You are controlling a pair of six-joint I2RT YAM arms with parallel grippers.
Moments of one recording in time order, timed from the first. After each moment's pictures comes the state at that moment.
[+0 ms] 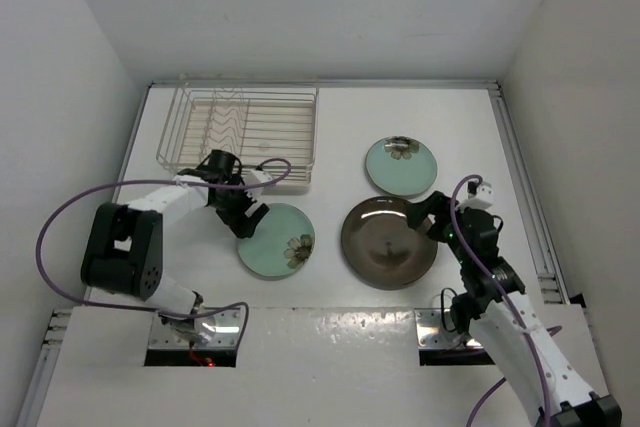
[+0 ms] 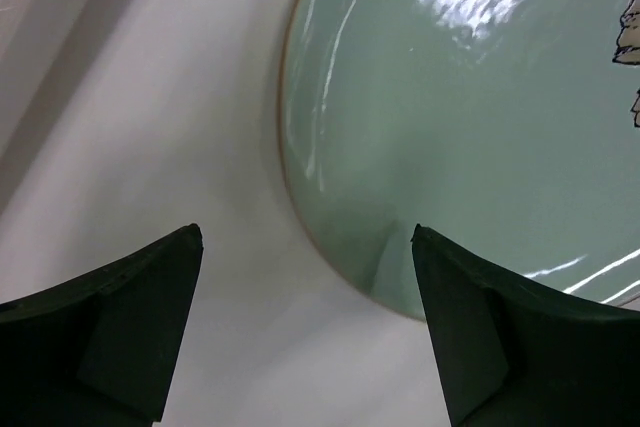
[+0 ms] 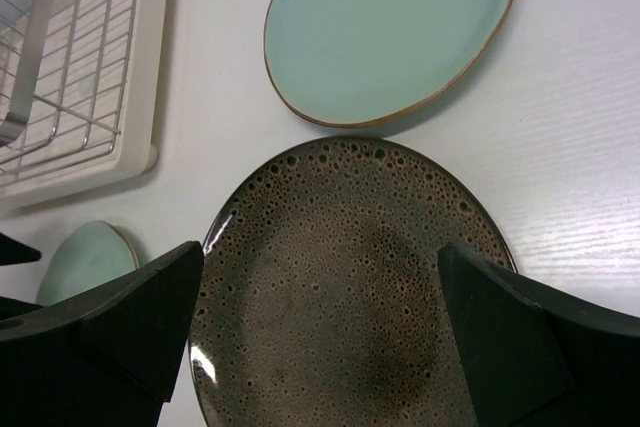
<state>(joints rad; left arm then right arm) -0.20 1.46 0.82 -0.56 0.26 0.61 0.26 0.48 0.21 -0.12 0.06 0.61</state>
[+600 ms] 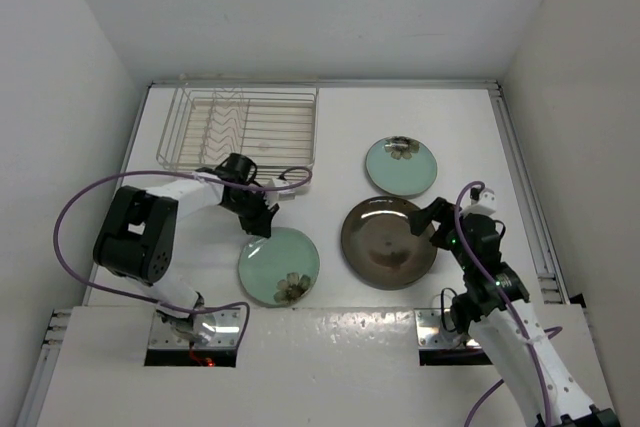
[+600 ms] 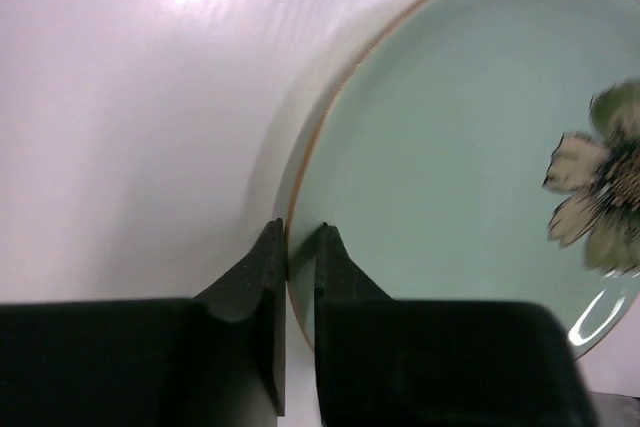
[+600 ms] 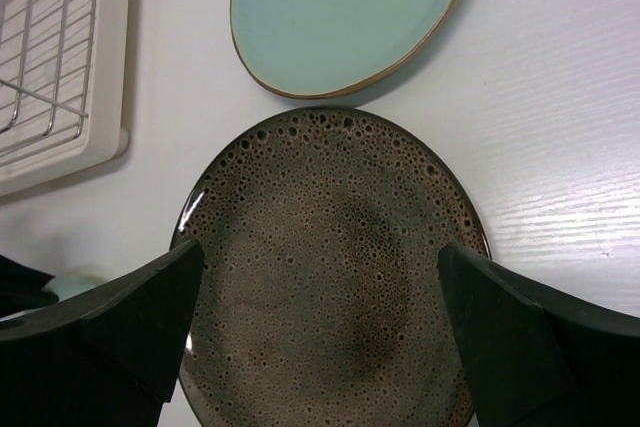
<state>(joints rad) -0.28 1.61 0.84 -0.53 0.55 0.73 0.26 0.38 0.21 -0.28 0.09 0.61</state>
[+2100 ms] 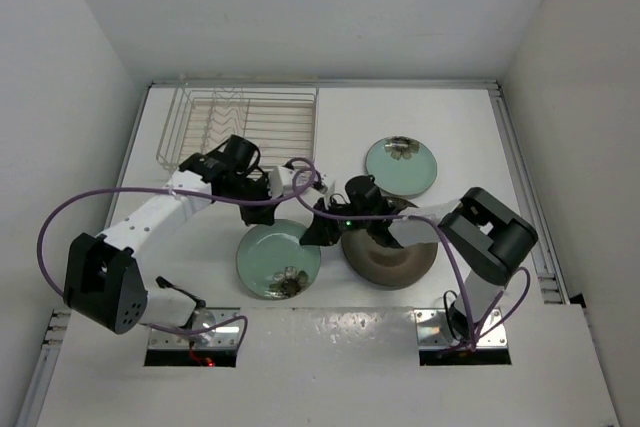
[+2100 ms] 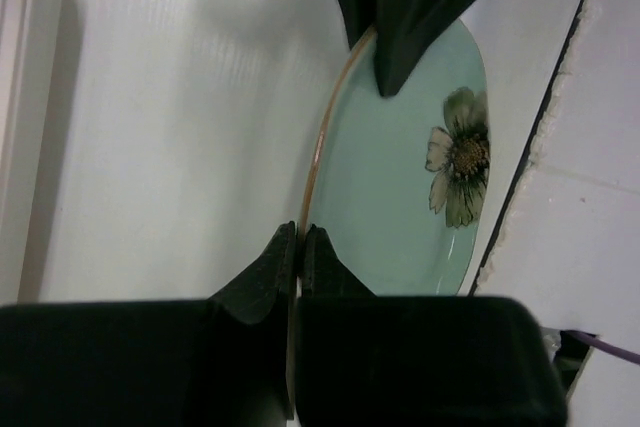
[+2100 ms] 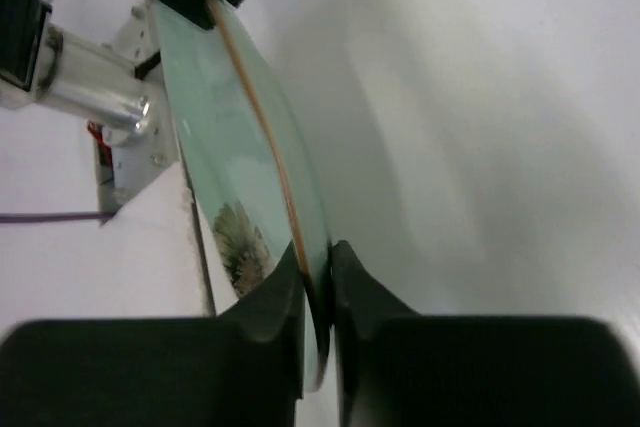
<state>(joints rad) -0.42 1.34 1.05 -0.87 0.55 0.69 0.76 1.71 0.64 0.57 -0.62 0.32</state>
